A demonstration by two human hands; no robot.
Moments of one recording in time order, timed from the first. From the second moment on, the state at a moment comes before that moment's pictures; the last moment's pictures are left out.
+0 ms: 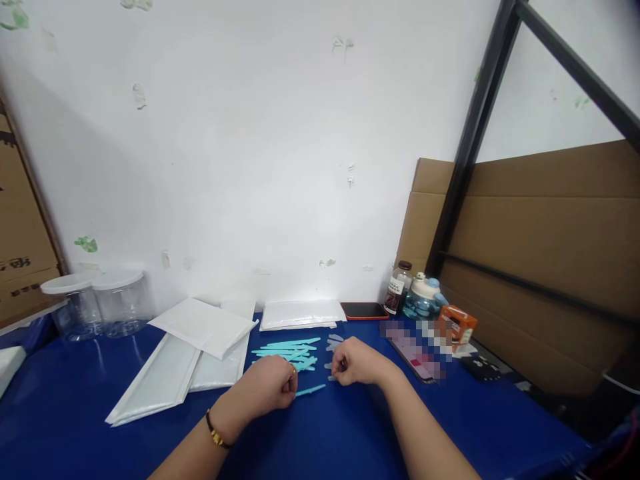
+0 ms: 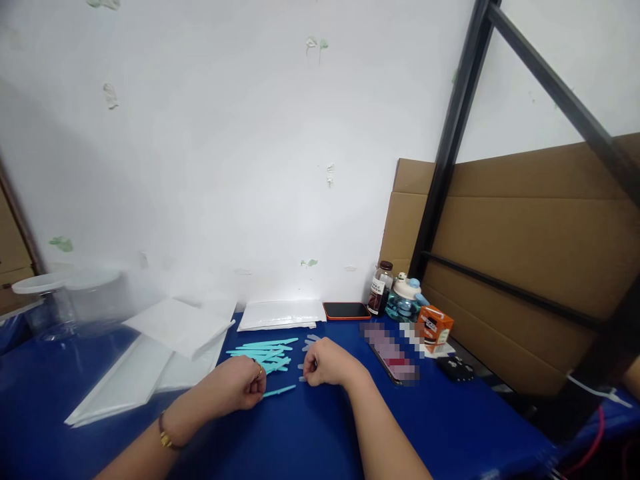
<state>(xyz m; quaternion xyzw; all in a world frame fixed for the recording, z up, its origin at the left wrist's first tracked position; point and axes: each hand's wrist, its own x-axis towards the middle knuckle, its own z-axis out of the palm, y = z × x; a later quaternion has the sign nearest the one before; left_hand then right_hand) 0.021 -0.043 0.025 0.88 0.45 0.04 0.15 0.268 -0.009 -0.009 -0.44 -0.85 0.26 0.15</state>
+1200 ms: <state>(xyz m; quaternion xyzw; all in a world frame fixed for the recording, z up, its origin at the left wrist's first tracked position) 0.009 -0.028 0.017 0.85 0.52 0.08 0.08 0.262 -0.004 -0.012 -0.47 -0.86 0.12 0.16</state>
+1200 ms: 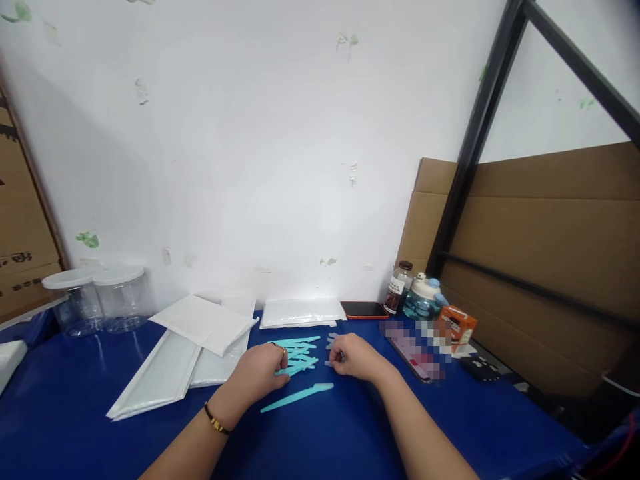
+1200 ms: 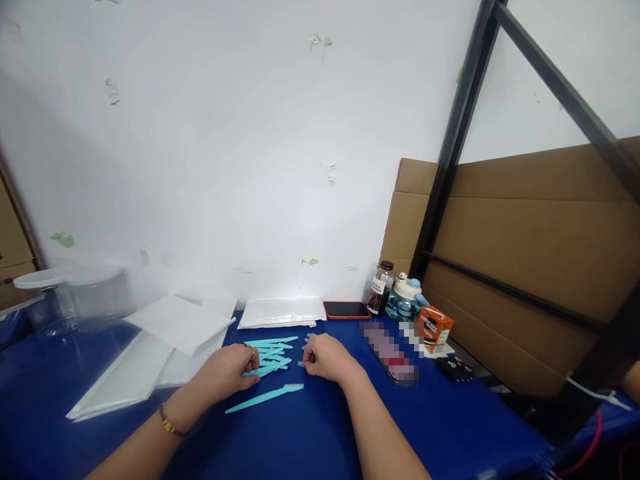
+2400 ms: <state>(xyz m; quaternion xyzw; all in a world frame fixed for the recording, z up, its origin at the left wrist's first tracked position) 0.016 -0.035 0.017 0.83 0.53 0.07 0.17 0.257 -0.013 -0.003 -0.43 -0.84 0.27 0.16</state>
